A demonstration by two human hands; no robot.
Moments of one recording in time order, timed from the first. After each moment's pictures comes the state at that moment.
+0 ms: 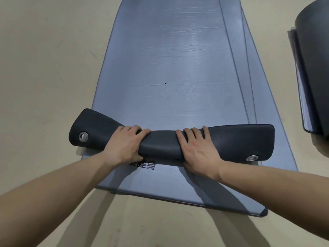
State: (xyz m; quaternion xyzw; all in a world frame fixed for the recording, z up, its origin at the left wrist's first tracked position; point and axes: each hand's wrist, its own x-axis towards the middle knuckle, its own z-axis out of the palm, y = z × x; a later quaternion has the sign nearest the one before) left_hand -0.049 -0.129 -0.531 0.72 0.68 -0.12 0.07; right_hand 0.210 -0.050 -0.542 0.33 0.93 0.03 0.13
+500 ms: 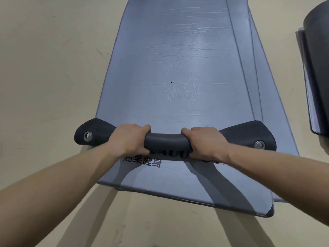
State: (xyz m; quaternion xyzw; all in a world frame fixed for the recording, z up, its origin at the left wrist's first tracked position) left_hand -0.049 -0.120 -0.504 0.68 0.71 -0.15 0.11; right_hand 0.195 -0.020 -0.508 0.31 0.93 -0.12 0.16
